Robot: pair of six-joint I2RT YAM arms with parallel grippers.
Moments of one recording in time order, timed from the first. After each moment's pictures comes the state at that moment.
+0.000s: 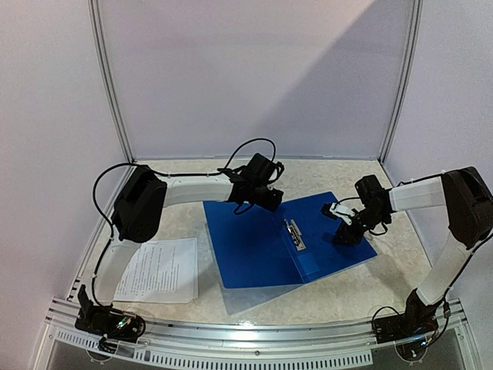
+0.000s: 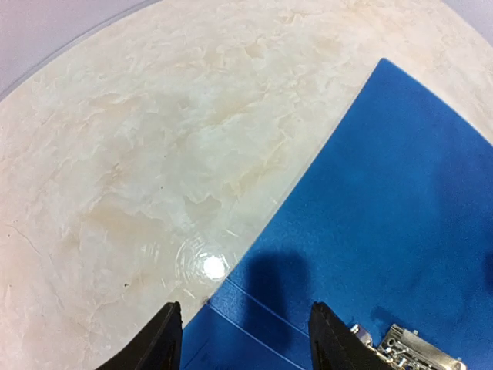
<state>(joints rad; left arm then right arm) -0.84 2.41 1.93 -0.29 -0.15 -0.17 0.28 1.70 0.86 -0.38 -0.35 -0.67</state>
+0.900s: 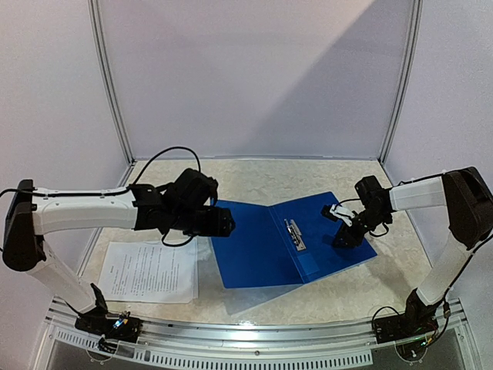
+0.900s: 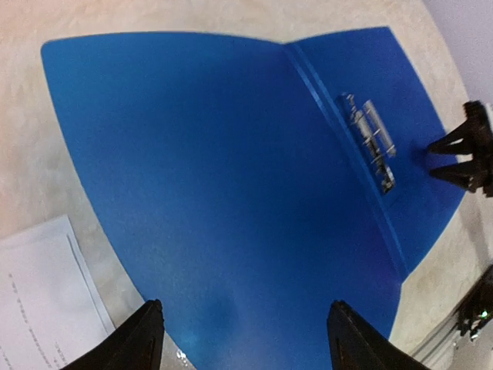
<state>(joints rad) -0.93 1.51 1.03 -0.39 -0.19 -0.73 0.28 1.70 0.86 -0.43 -0.40 -0.66</state>
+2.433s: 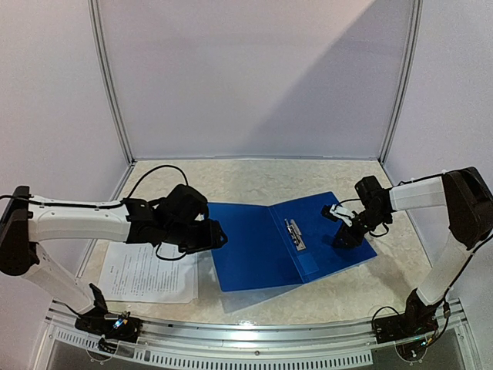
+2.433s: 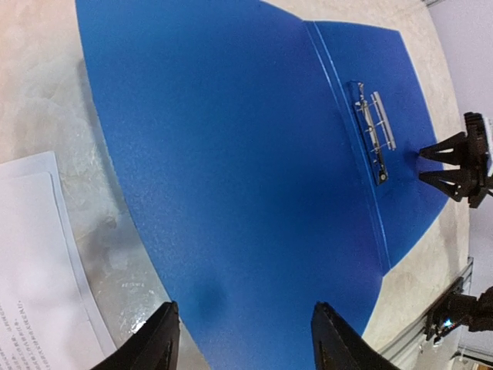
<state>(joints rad) -0.94 1.44 0.87 -0.32 -0.11 -0.94 0.28 1.70 0.86 -0.44 -0.40 -0.66</state>
